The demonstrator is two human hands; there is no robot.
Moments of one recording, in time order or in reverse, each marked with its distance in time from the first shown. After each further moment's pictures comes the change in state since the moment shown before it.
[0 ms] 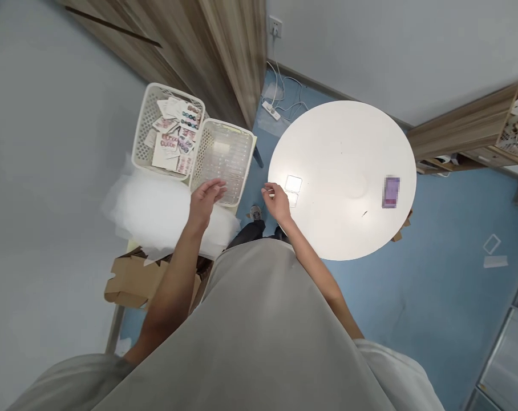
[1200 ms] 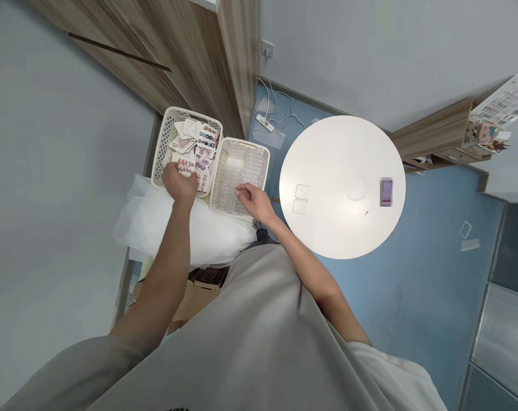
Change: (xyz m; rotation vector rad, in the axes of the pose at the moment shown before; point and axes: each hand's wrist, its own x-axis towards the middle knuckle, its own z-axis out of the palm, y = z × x) left_hand 0.164 0.016 -0.112 0.712 0.410 0.208; right_hand 0.016 -0.087 0.109 -0.017 -0.169 -0.153
